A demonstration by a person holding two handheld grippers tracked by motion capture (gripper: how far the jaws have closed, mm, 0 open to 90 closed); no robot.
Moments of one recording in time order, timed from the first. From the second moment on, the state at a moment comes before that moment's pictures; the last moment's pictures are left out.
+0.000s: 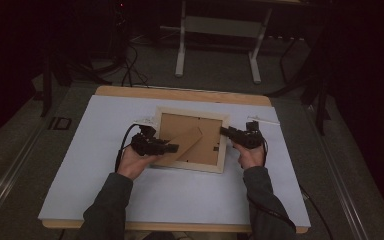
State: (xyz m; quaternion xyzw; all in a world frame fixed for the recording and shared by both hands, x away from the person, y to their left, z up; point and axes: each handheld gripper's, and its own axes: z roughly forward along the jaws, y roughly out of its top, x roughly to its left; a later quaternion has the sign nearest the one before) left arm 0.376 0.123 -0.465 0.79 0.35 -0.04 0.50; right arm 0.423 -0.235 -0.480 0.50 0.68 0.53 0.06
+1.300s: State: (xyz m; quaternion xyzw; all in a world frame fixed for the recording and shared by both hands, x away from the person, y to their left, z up) left arm 0.387 0.091 -0.457 0.83 0.32 -0.07 0.46; right arm 0.398 -0.232 -0.469 0.45 0.69 0.55 0.11
